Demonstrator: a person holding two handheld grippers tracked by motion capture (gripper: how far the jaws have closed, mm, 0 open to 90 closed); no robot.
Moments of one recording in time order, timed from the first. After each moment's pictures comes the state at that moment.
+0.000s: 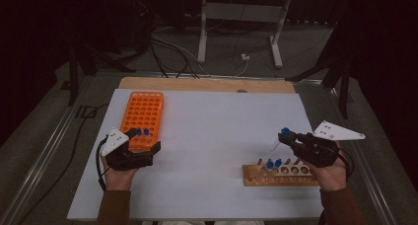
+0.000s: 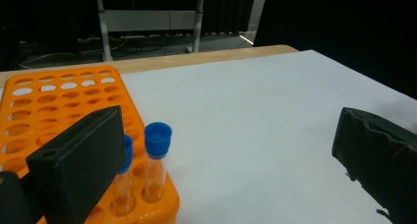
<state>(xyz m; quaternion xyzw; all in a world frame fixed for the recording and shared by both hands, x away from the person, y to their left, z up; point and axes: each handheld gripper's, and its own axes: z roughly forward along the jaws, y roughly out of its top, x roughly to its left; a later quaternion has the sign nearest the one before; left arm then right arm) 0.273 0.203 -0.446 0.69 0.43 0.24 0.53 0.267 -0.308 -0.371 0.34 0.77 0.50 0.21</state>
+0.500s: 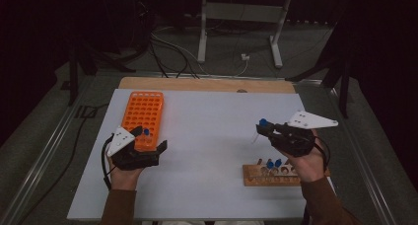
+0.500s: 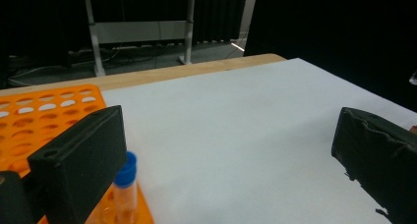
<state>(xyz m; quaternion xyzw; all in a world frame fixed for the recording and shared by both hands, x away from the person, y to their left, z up) 0.271 0.185 -0.436 0.69 0.41 0.24 0.55 0.286 -0.252 -0.355 0.32 0.78 0.50 0.20</state>
